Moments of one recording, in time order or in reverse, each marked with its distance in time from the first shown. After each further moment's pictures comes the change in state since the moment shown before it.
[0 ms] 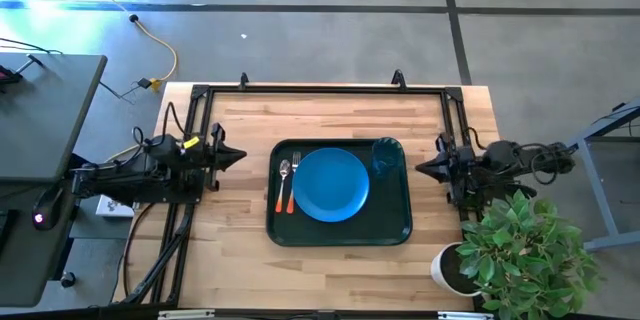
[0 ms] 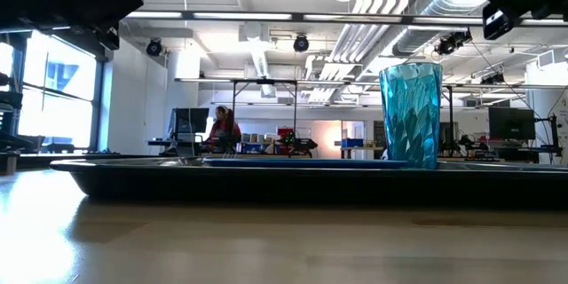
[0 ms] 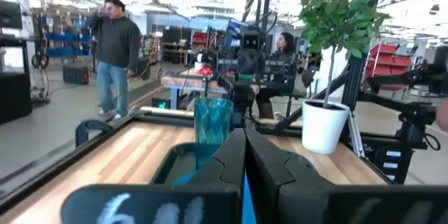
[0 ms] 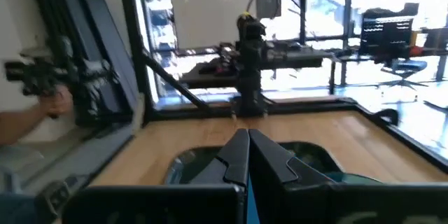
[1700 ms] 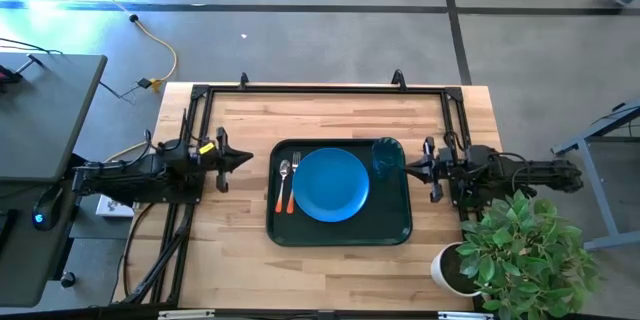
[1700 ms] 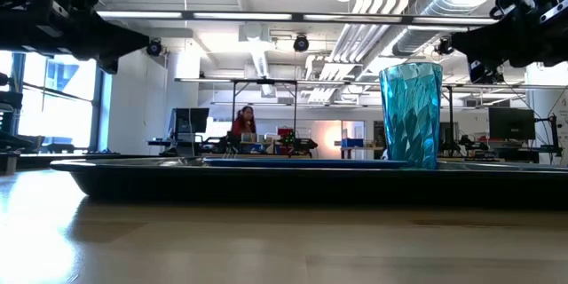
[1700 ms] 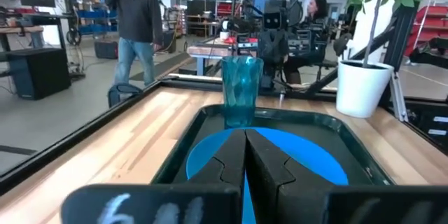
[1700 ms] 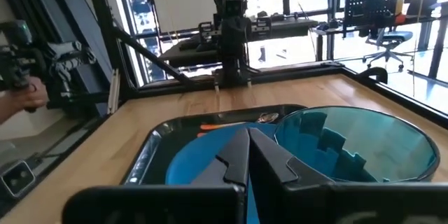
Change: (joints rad) left arm -0.031 0.000 -0.082 -0.042 -0.121 0.051; right arm -0.247 0.017 -0.210 0.160 -0.198 0.061
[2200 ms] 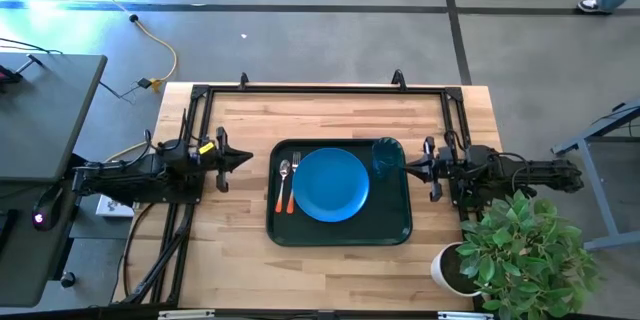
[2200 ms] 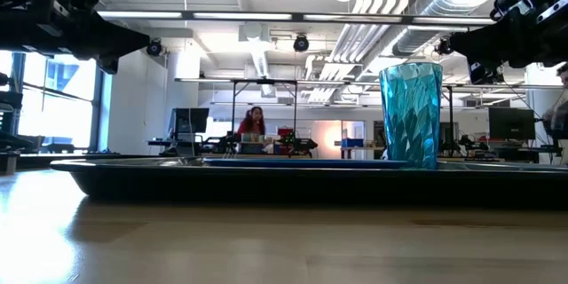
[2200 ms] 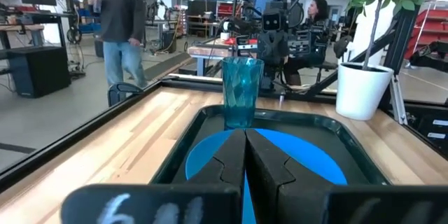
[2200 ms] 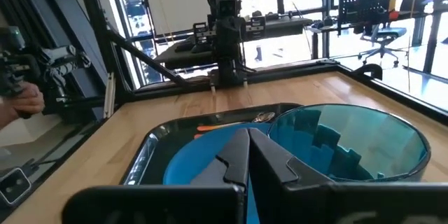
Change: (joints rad) left arm 0.001 0.001 0.000 0.003 -0.002 -0.011; right arm 0.000 0.001 0.000 0.000 0.019 0.035
